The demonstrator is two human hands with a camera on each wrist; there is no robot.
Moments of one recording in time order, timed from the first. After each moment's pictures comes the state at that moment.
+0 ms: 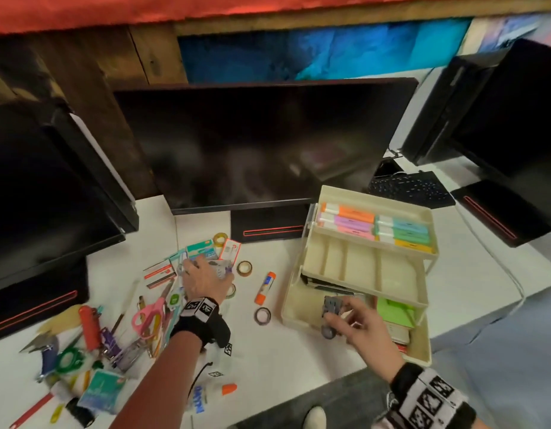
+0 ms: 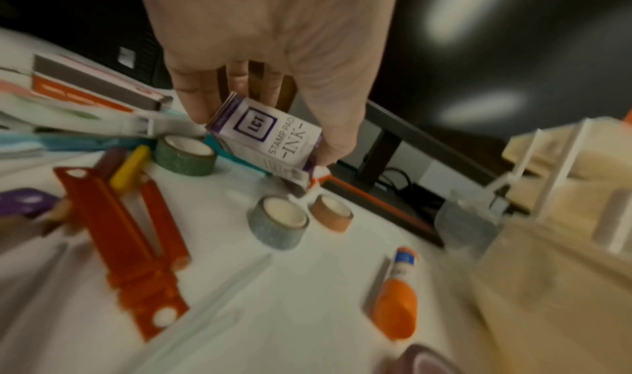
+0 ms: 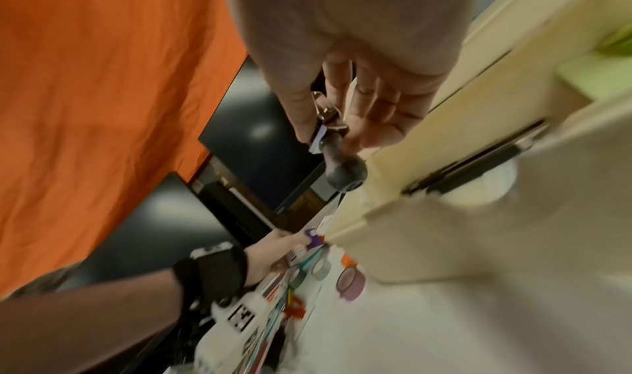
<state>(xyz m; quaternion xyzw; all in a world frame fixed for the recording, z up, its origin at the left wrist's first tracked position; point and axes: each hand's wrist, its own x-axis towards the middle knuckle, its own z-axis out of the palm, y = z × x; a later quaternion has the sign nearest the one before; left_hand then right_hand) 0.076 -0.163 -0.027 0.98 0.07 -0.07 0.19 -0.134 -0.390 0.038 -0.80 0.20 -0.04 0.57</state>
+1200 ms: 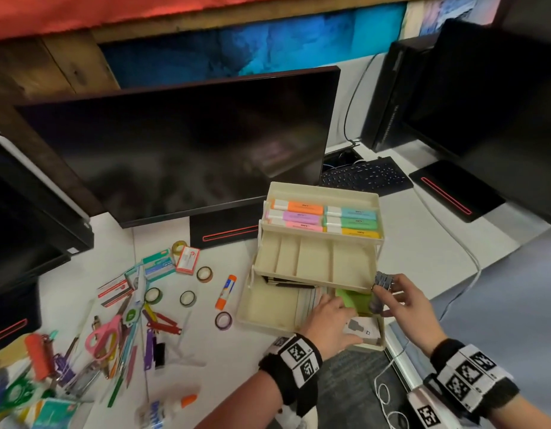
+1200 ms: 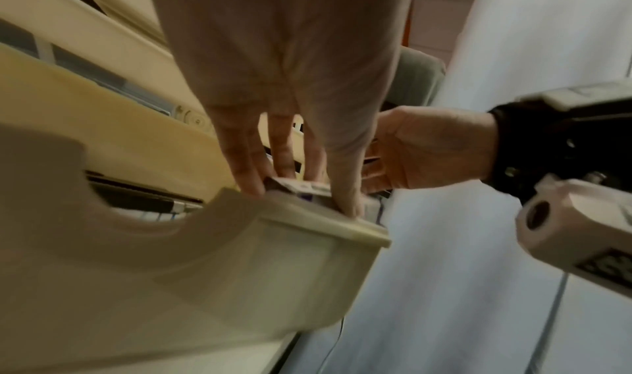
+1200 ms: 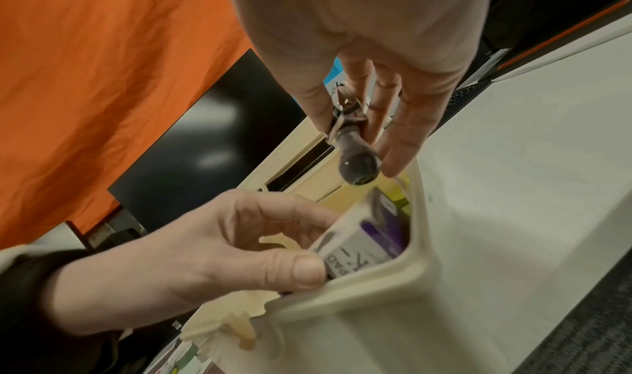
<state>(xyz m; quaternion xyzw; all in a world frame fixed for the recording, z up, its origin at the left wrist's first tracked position) -0.101 -0.377 0.016 0.82 -0.47 -0.27 0.16 -0.187 -0.527 0.033 -0.78 0.33 -0.11 0.53</state>
